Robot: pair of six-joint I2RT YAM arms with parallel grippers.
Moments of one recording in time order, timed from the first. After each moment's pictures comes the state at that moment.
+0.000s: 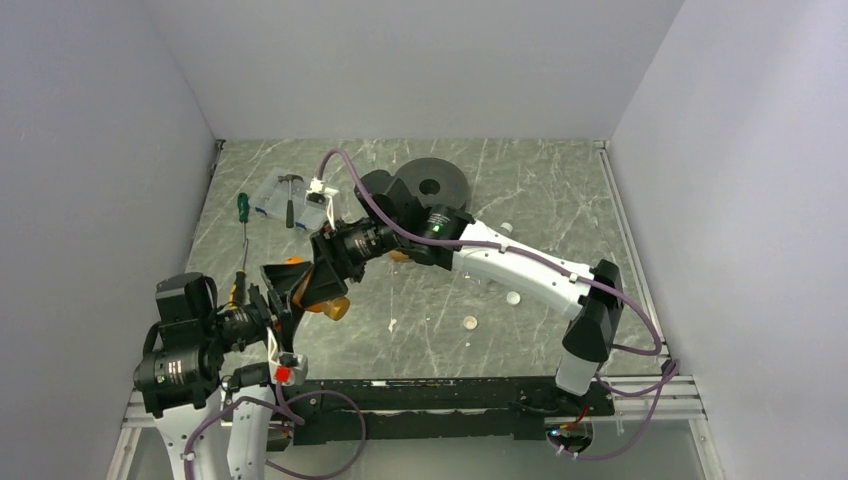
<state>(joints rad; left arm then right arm) 0.22 0.48 1.04 -1.30 1.15 2.06 1.09 1.75 1.73 -0.39 -0.72 0.53</state>
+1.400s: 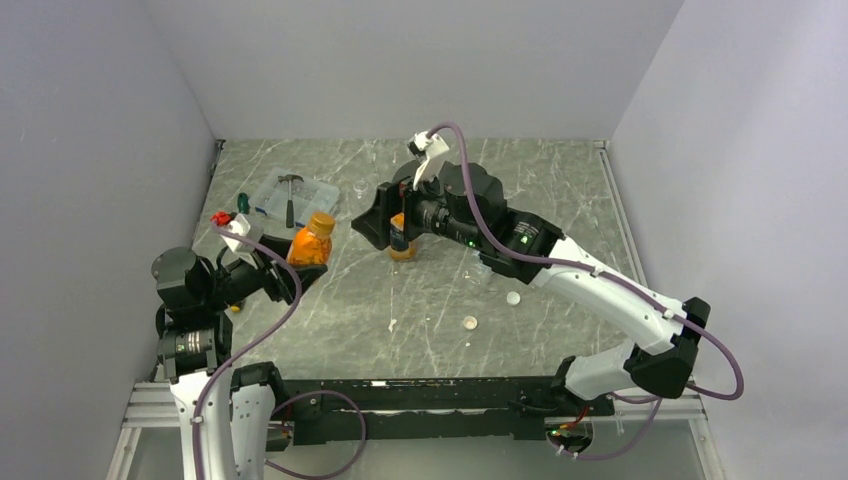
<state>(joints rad) 0.23 0.50 0.80 -0.45 1.10 -0.04 1.00 1.37 1.51 -0.32 -0.02 0.43</state>
